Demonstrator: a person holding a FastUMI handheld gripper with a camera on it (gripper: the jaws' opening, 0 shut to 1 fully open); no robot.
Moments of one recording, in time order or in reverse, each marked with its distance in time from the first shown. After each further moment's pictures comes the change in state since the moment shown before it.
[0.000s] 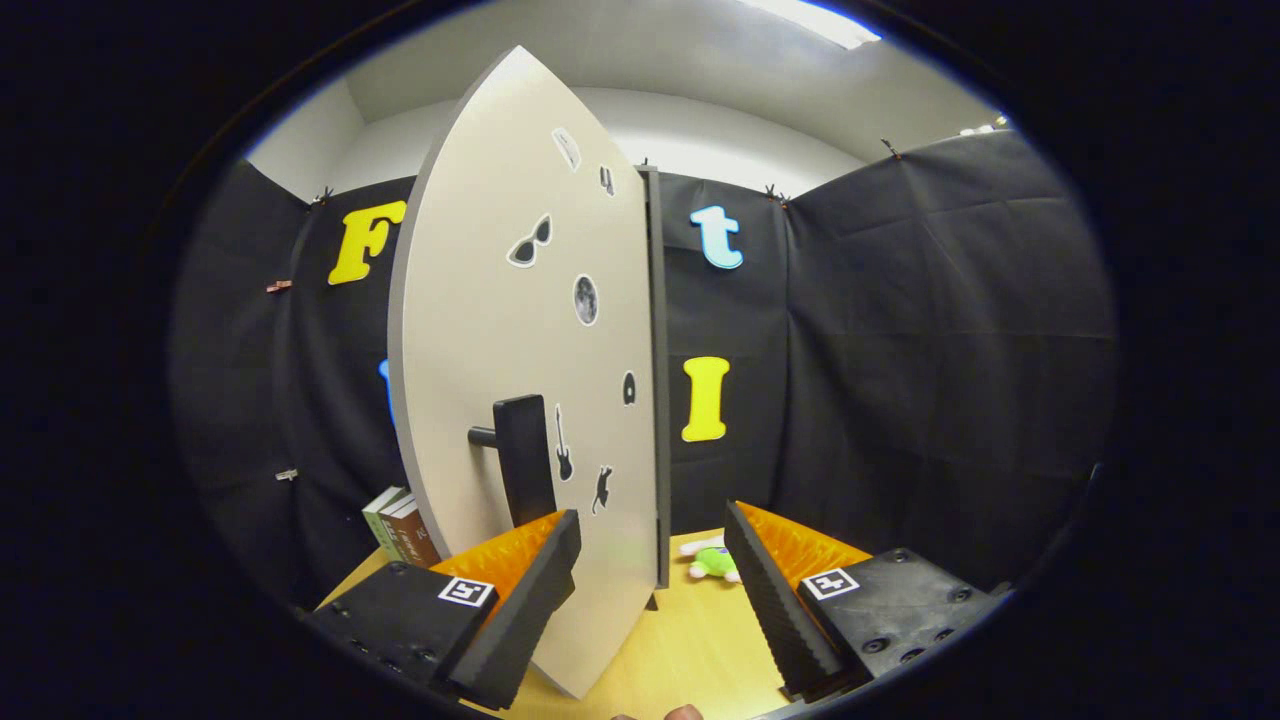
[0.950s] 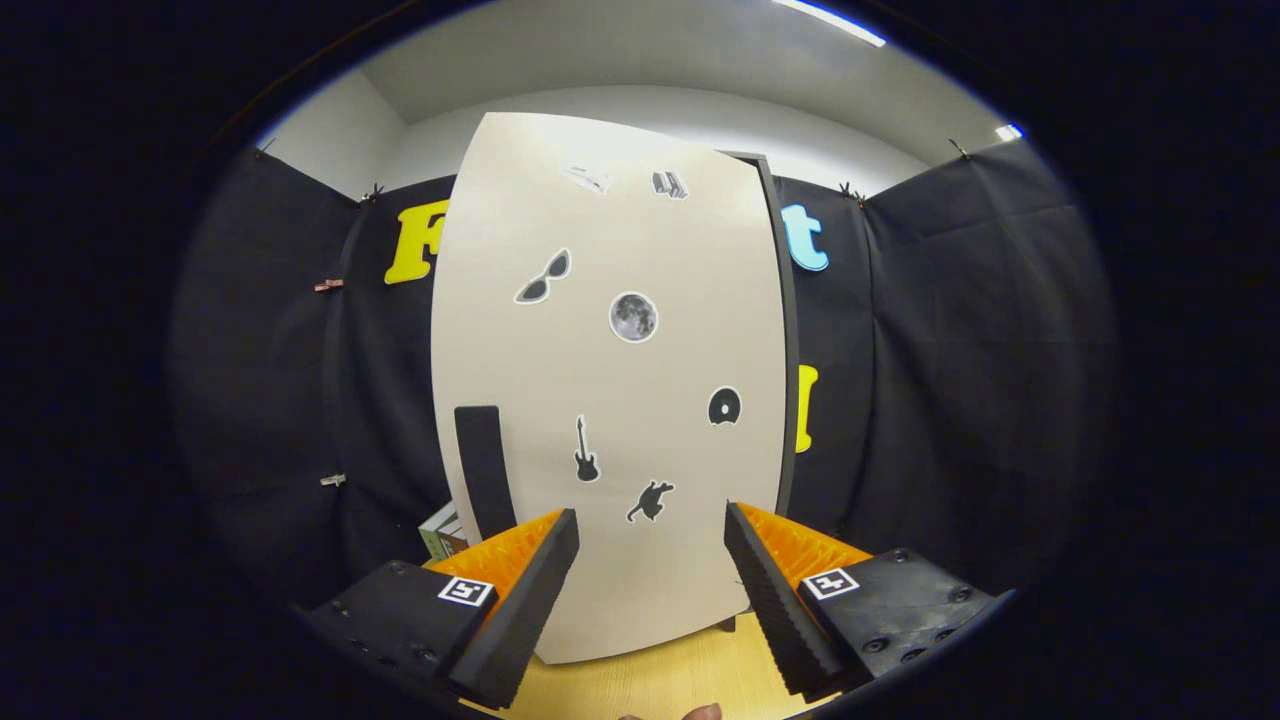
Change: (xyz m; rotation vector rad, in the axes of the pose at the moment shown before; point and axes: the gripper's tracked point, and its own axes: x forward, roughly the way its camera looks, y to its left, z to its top) arm 0.086 0.119 -0.086 -0.006 -0.018 0.157
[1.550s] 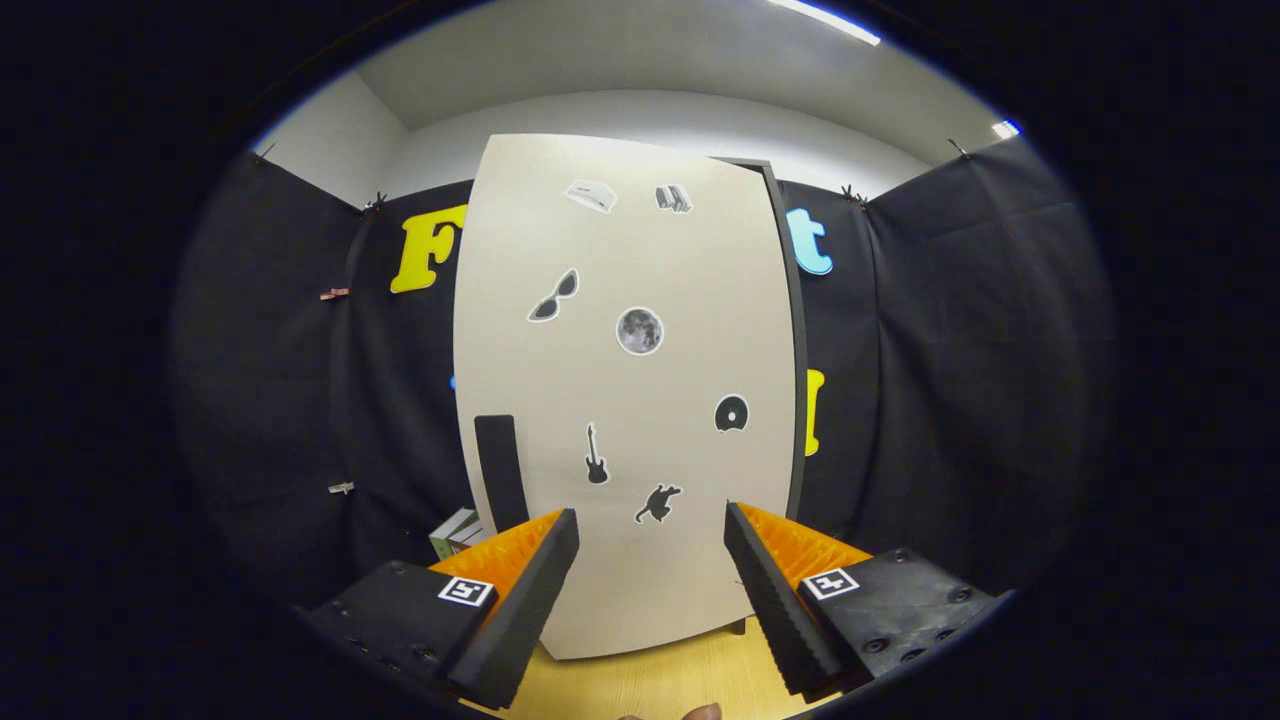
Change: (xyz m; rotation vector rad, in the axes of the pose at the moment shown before) arm 0.002 0.002 0.004 0.024 -0.024 0.011
